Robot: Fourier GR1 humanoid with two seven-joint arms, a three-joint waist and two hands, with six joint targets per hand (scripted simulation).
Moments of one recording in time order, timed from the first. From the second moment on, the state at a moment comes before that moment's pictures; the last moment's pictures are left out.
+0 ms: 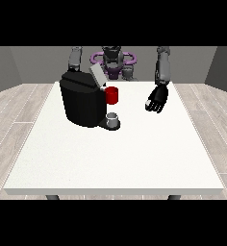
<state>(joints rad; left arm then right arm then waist) -0.60 0.48 -0.11 -0.77 -0.76 -0.03 -0.20 -0.27 -0.02 0.06 -1.40 0.17 -0.15 0.00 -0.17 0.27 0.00</state>
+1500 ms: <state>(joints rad) -0.82 0.32 -0.07 -0.77 -0.76 -0.31 -0.18 -0.28 -0.05 -0.03 -1.11 0.19 -0.20 -0.05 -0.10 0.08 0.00</state>
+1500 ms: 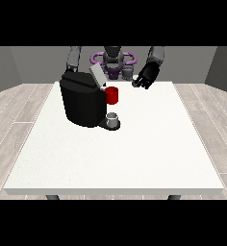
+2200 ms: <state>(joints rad) -1.05 0.38 0.08 -0.74 -0.70 -0.43 -0.07 -0.30 -0.02 0.04 -1.22 0.19 -0.15 -0.03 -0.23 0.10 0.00</state>
